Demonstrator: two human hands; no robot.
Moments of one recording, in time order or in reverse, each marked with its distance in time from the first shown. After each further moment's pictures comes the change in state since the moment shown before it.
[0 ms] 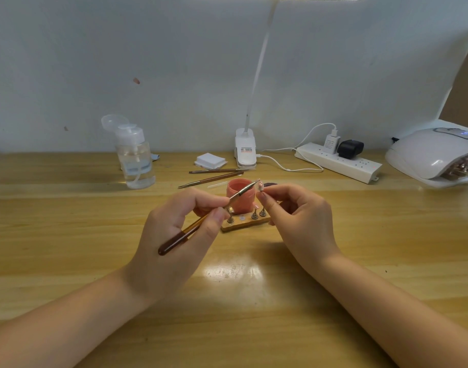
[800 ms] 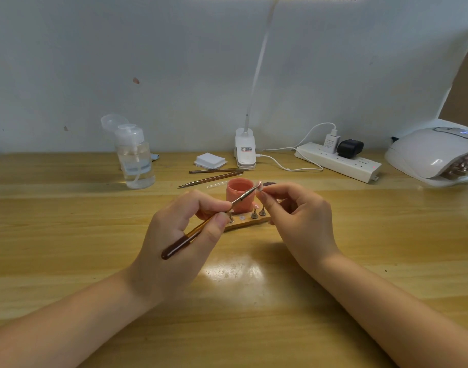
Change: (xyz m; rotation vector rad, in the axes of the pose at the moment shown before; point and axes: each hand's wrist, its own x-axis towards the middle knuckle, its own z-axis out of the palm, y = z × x) left_hand -0.002 0.000 0.002 0.042 -0.026 0.025; right_hand 0.000 -0.001 0.000 -0.029 0.021 -0.032
